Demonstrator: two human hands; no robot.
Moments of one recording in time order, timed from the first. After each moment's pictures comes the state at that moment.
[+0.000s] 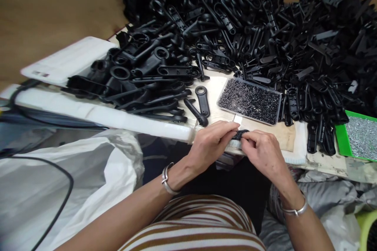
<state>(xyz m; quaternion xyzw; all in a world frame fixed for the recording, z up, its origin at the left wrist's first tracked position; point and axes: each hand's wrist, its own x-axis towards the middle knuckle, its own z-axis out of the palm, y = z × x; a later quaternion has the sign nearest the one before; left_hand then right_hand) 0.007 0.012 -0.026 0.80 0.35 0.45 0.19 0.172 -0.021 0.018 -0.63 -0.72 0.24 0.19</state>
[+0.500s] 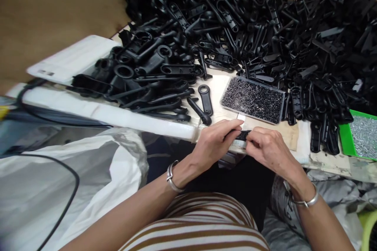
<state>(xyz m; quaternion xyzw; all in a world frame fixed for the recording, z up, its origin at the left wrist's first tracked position) 0.008 0.013 -0.029 0.79 0.36 0.46 0.20 0.187 -0.013 0.022 -0.51 -0.82 0.20 0.16</state>
